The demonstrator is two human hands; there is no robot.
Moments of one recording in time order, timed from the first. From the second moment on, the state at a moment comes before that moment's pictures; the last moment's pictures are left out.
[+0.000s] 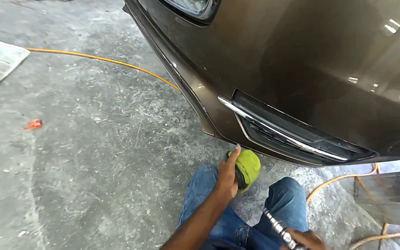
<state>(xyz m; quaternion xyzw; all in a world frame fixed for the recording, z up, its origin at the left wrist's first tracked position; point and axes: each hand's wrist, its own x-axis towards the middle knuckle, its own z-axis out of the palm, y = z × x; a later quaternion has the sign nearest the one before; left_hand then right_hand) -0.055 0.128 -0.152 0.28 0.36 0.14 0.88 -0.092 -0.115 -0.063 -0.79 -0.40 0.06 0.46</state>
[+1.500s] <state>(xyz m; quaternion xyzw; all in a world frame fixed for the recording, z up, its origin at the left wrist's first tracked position) -0.150 0.086 -0.165 0.80 0.13 -0.27 0.53 0.034 -0.094 -0.096 -0.90 -0.22 -0.16 0.35</state>
